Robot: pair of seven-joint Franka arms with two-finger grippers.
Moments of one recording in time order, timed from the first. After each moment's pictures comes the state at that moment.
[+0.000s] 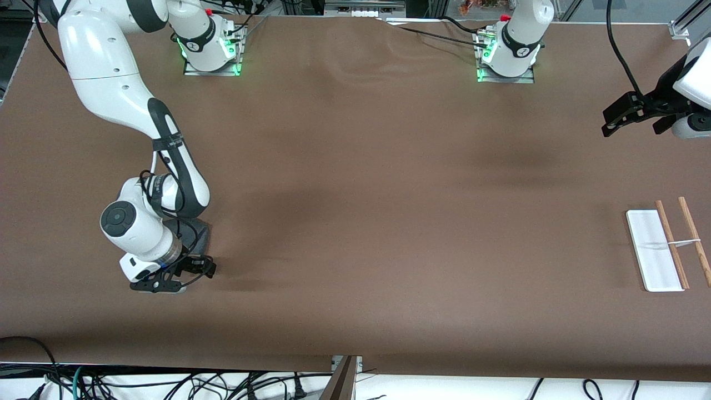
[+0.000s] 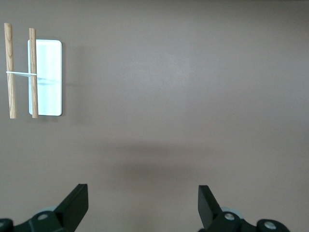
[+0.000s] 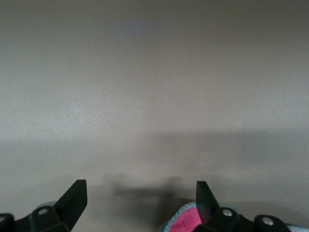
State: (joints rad) left arm -0.06 -0.05 0.01 -1.61 0.02 1.57 -0.13; right arm 0.14 0.84 -0.04 -1.48 0.04 2.54 0.14
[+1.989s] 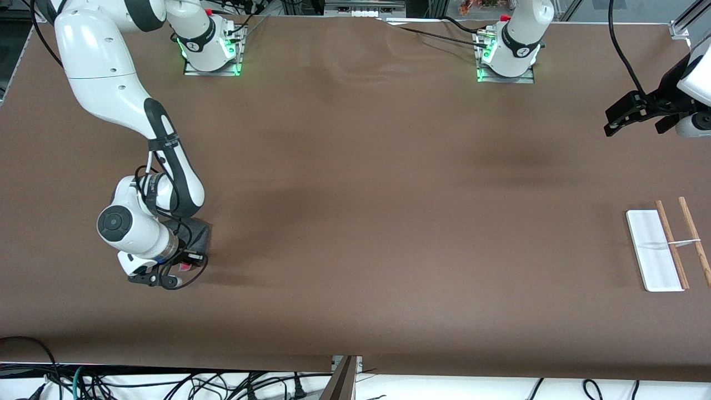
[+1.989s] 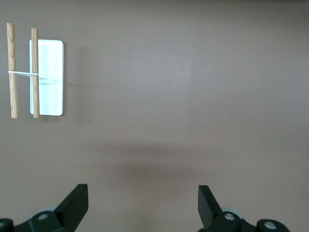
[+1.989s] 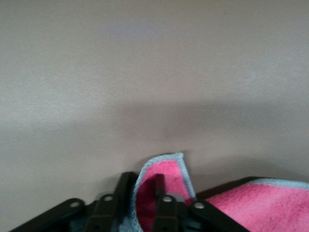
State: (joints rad) left arm -0.06 -0.05 0.02 -1.61 0.02 1.57 -0.13; right arm 0.13 0.82 -0.07 -1.51 0.04 2.42 0.17
